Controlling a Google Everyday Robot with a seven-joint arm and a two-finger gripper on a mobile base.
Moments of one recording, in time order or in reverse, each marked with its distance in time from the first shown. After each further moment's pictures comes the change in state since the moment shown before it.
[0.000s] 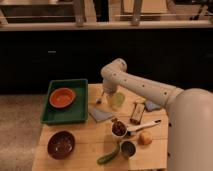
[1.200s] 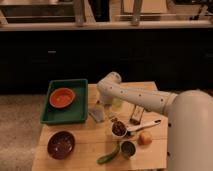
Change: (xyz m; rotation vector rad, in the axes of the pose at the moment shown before) arm -0.028 0.056 0.049 -0.073 0.002 0.169
